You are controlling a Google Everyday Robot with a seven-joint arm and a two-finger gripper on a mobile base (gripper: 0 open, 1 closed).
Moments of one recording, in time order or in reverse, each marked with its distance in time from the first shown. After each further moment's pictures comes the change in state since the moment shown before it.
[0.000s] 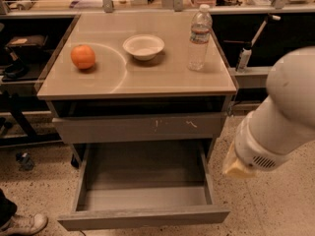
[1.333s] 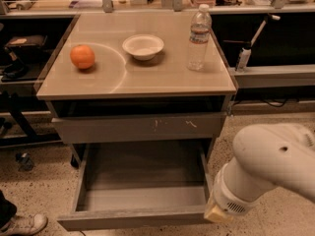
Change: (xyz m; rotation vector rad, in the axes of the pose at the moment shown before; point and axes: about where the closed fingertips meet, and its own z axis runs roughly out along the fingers) arm 0.015 0.065 0.127 -0.197 -0.006 0.019
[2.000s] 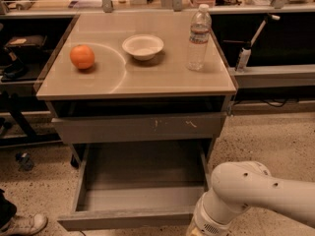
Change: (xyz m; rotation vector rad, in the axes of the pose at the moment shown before) arm -0.006 0.022 0.129 -0.153 -0.072 0.084
